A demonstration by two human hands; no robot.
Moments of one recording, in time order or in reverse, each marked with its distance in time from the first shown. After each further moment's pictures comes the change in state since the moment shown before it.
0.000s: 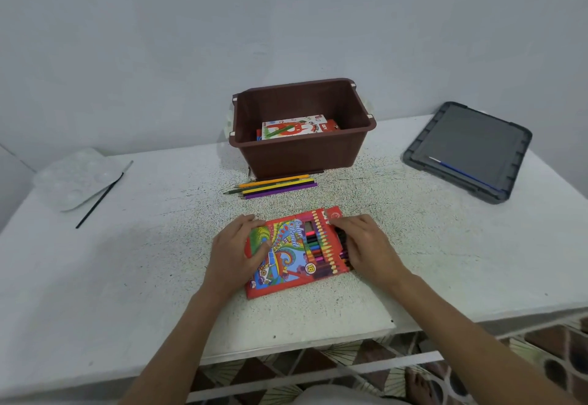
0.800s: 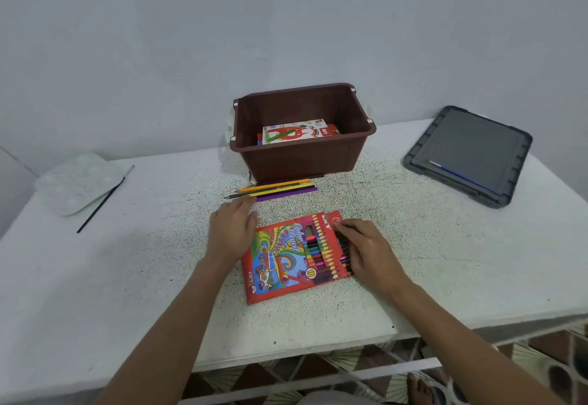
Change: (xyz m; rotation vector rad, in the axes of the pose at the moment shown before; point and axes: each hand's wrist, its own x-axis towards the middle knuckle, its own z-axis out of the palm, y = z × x) left_hand 0.053 0.004 -0.012 0.231 0.032 -0.013; right_hand -0.005 0.008 0.009 -0.036 0.078 -0.001
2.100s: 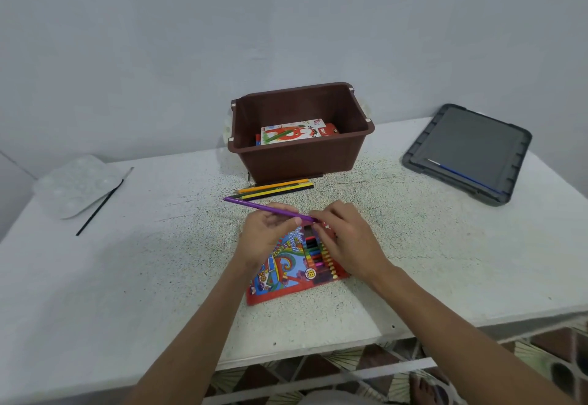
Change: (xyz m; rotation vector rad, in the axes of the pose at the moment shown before) left_hand -0.018 0.077 -0.019 -1.220 -0.191 -0.284; right_hand 0.037 -0.037 -0.006 0.021 0.110 -0.120
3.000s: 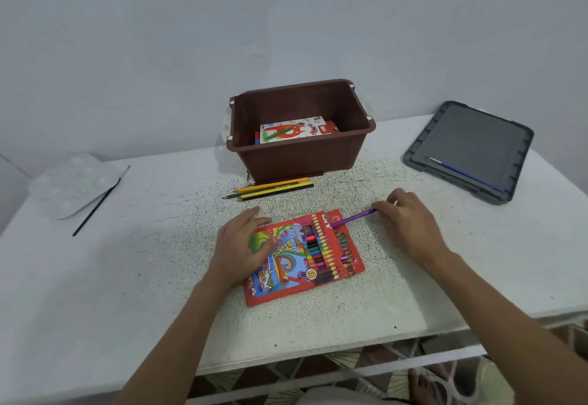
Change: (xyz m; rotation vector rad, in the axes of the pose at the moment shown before) left_hand 0.009 -0.056 -0.063 1.022 0.030 0.292; right_hand -0.015 0.080 -0.049 -0.384 -0.062 0.139
